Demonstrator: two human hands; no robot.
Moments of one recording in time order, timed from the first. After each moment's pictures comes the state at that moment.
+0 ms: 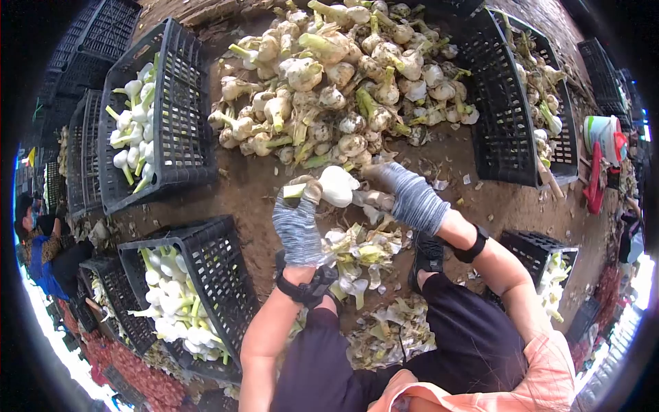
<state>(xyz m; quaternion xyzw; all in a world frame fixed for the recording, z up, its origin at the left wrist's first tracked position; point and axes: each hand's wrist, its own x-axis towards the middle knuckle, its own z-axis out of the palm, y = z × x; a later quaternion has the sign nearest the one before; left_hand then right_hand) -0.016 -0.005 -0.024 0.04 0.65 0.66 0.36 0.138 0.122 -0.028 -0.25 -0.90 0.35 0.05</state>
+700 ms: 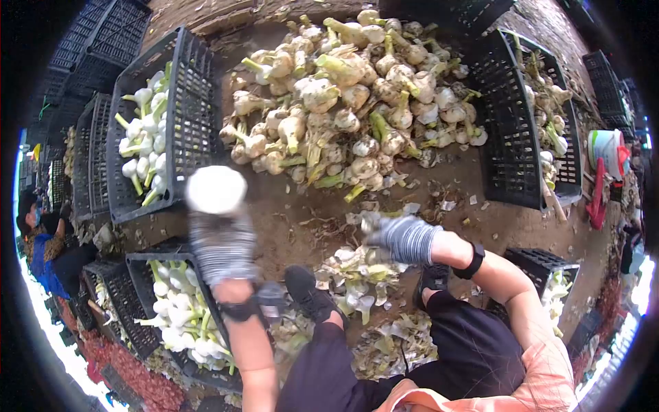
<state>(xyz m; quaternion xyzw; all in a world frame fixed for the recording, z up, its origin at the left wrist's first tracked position) -0.154 -0.030 0.022 -0.15 0.25 0.85 0.44 0.121 0.113 -0.027 -0.05 -0.93 0.34 -0.13</state>
